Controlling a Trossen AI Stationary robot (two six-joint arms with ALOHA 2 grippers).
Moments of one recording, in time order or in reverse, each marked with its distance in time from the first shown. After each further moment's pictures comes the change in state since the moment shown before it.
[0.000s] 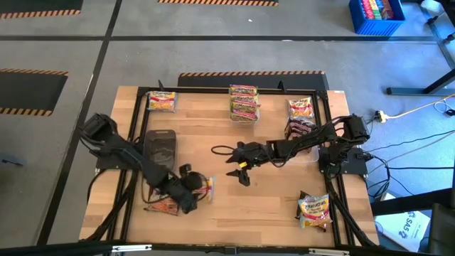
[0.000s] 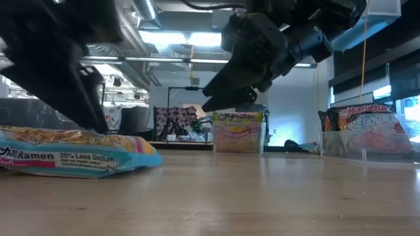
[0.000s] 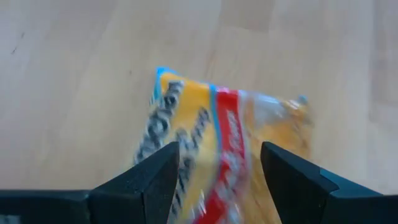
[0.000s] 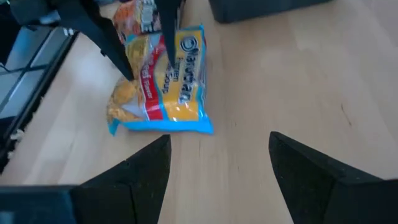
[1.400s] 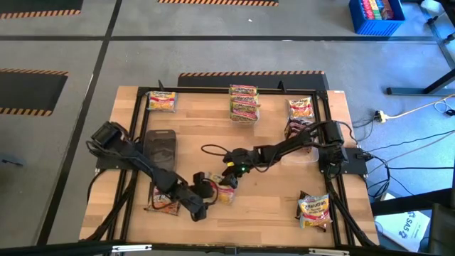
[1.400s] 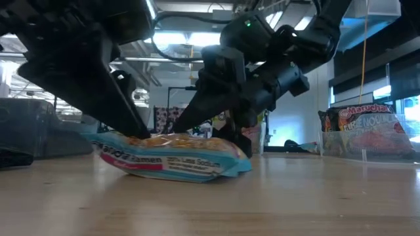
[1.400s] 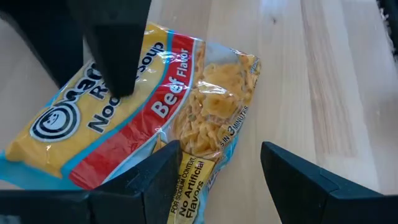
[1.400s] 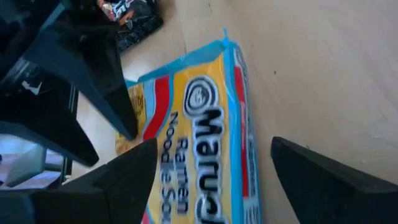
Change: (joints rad) left arm 0.029 0.191 0.067 0.231 0.067 0.121; right arm -0.001 0.275 0.111 0.097 -0.187 0.500
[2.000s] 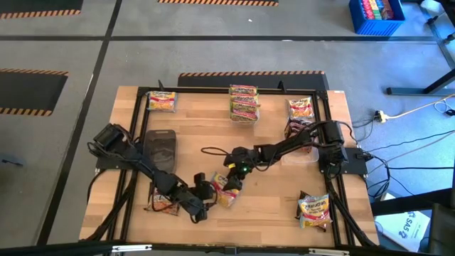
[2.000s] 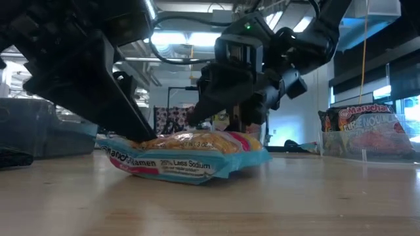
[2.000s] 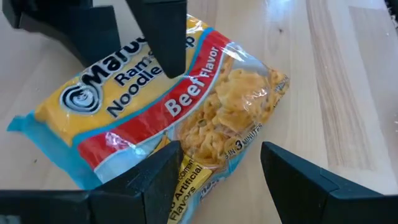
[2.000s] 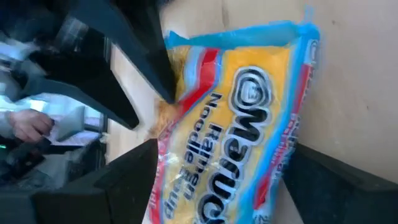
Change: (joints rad) left arm -0.003 0.040 -0.007 0.066 -0.104 0.035; right arm -0.001 0.002 -0.005 0.006 -0.219 0.017
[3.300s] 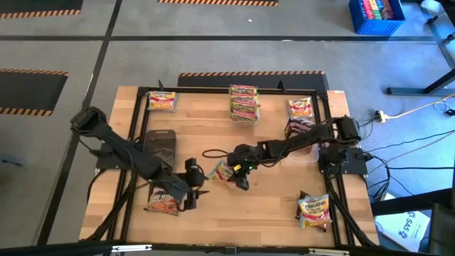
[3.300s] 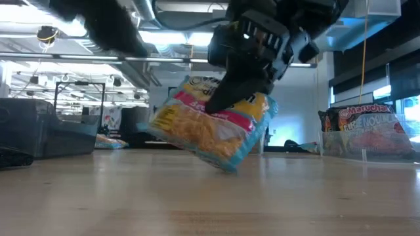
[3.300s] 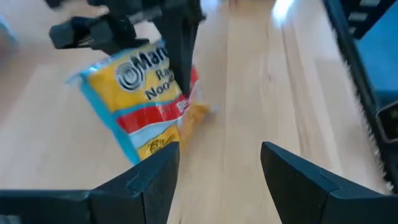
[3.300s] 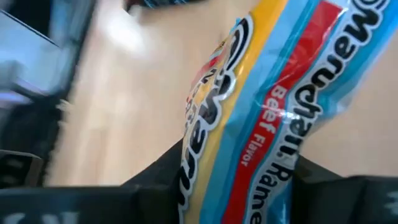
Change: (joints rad) left arm 0.013 -0.397 -0.001 -0.222 0.012 0.125; right arm -0.004 -0.182 0.031 -0.313 0.202 -0.417
